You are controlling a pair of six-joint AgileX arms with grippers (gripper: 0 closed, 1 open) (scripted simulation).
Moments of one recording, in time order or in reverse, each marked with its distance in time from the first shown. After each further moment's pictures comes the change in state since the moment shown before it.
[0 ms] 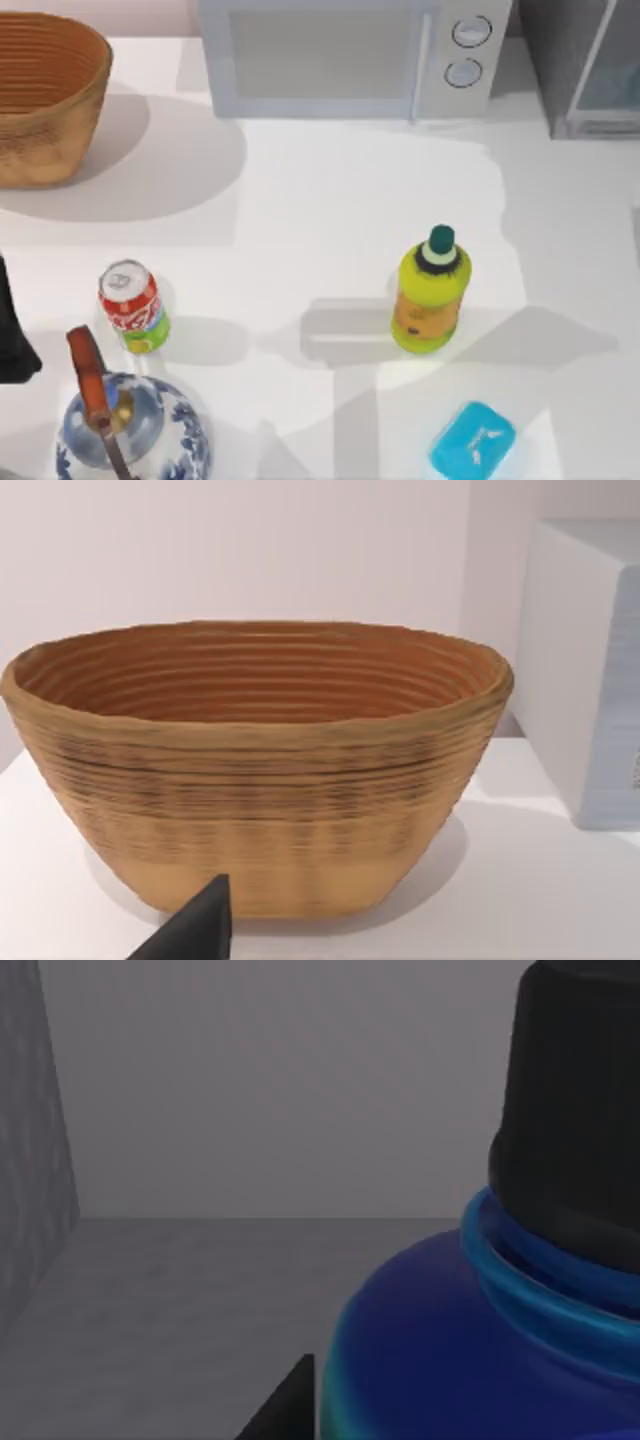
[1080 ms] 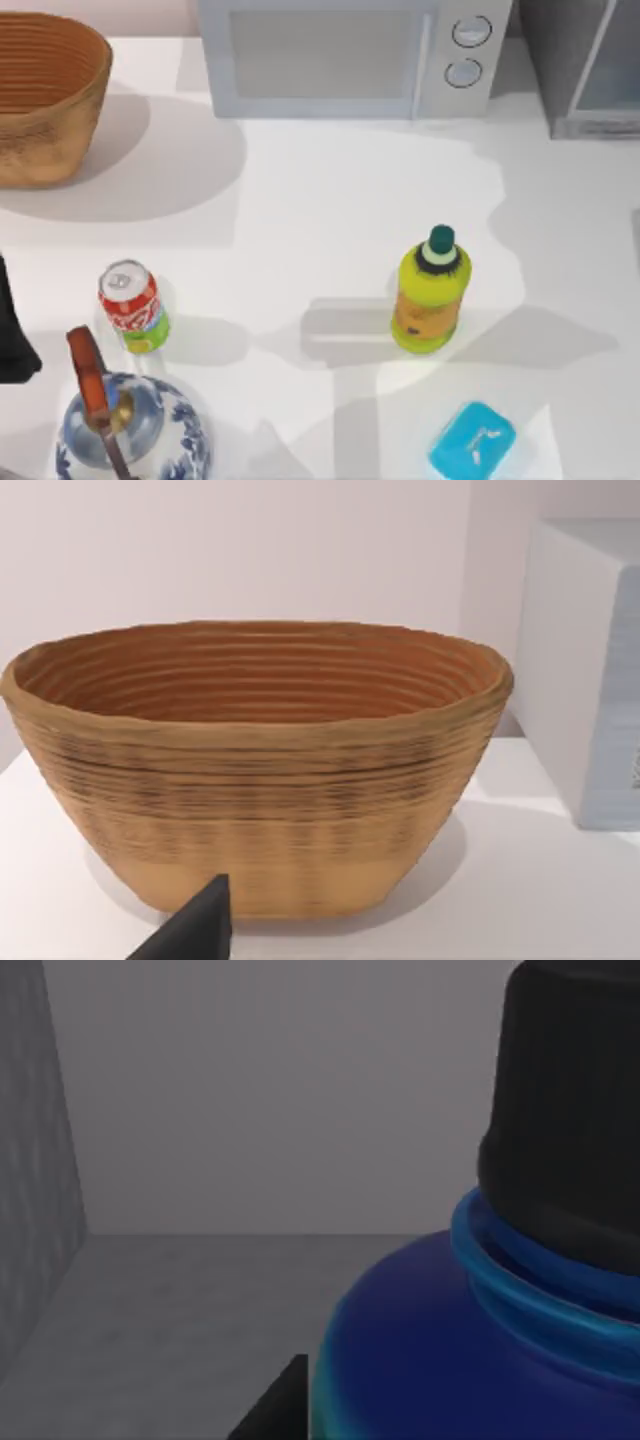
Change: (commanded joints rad) left arm 0.000 0.000 0.000 0.000 0.000 0.000; right arm -0.002 -0.035 0.005 -0.035 -0.001 0.002
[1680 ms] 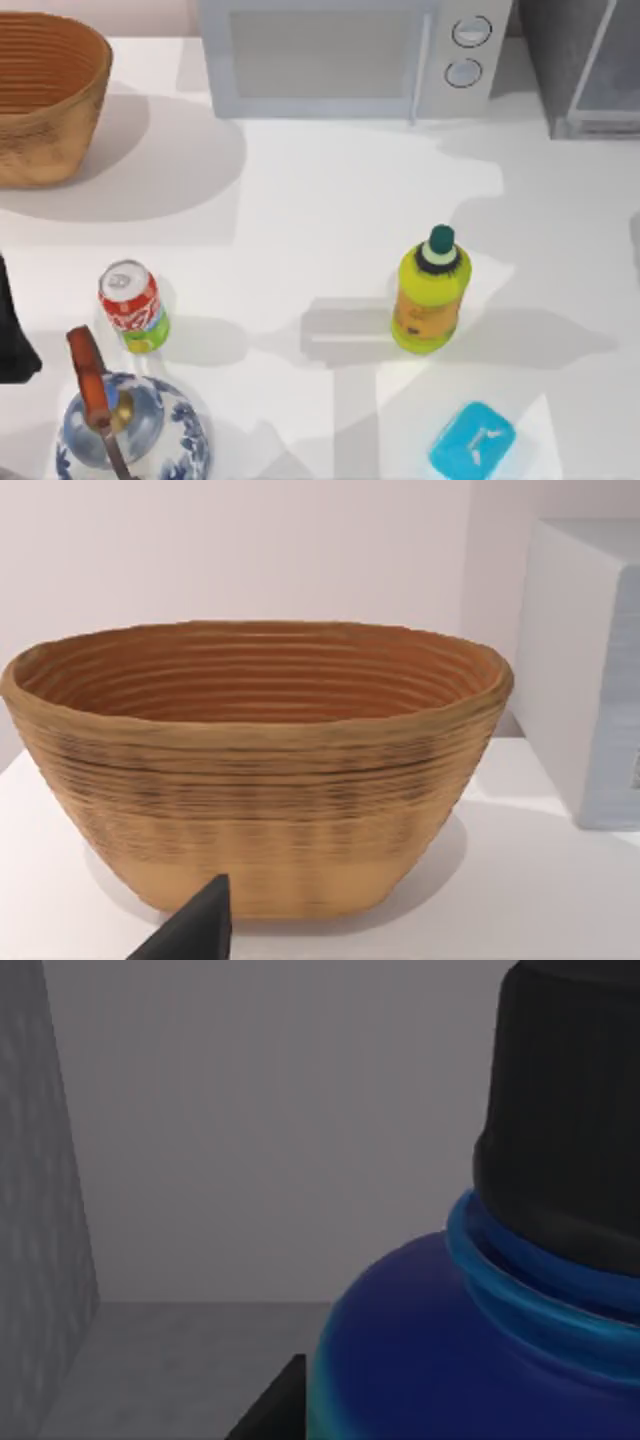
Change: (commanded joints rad) left arm 0.000 0.000 0.000 0.000 0.000 0.000; right arm -0.001 -0.090 0.023 -0.120 -0.001 0.002
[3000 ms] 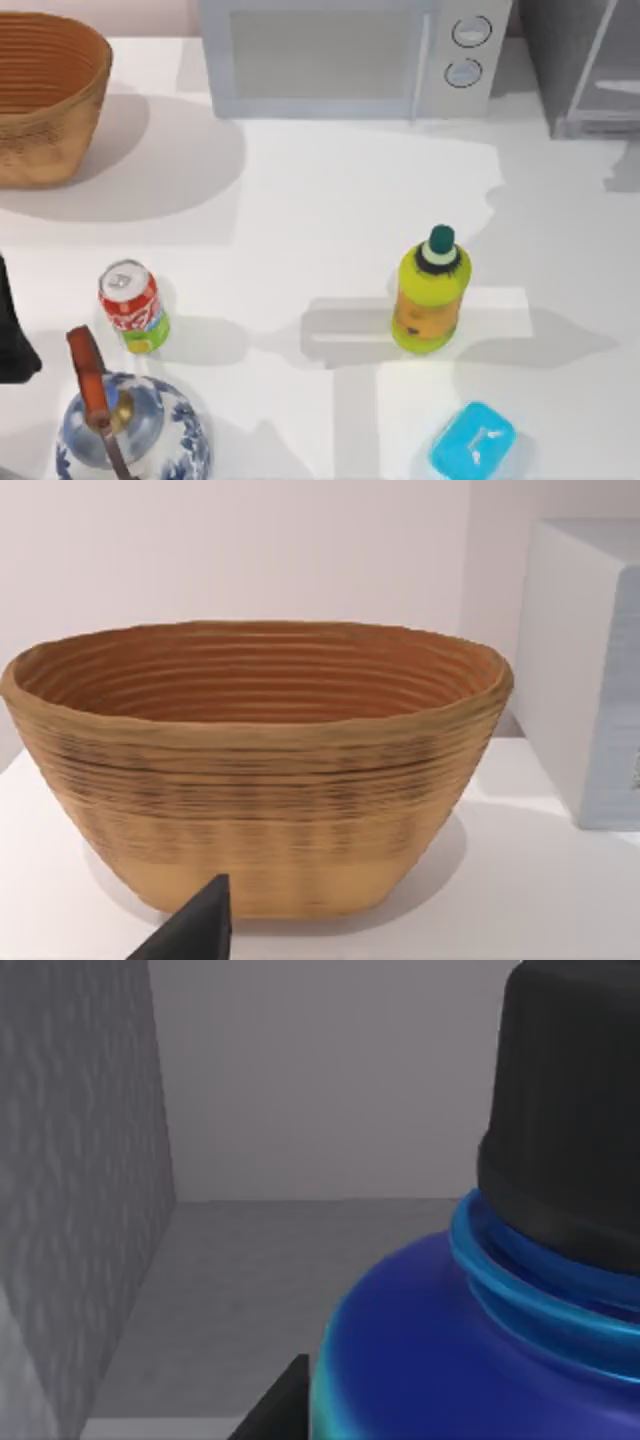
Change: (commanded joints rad) left arm 0.000 0.000 0.000 0.000 0.000 0.000; right arm -0.038 -0.403 -0.588 0.199 -0.049 0.016
